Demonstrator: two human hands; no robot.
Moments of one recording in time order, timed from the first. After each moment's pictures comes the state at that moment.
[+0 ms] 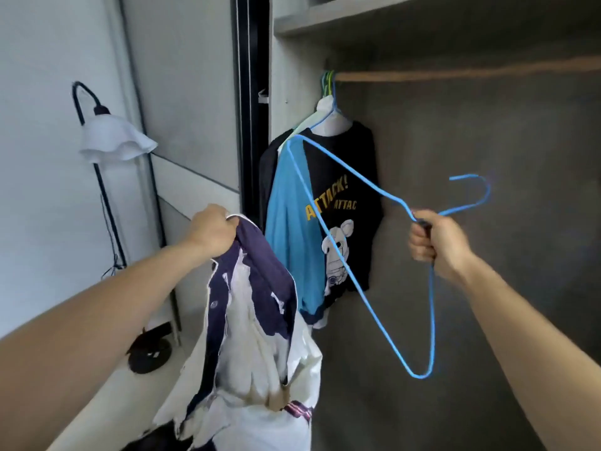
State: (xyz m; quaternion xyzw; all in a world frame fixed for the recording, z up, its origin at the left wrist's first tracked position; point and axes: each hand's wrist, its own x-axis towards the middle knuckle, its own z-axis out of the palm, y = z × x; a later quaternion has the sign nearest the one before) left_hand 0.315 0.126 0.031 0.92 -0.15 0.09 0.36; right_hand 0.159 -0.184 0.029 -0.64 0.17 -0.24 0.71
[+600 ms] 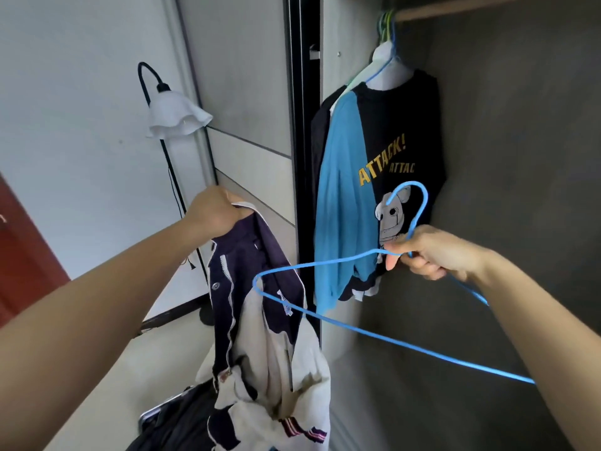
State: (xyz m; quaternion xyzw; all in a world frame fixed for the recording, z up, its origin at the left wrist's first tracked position) left_hand 0.303 0.208 0.023 0.92 -0.13 0.07 0.35; right_hand 0.170 -0.112 -0.020 -0.85 0.07 0.08 0.52
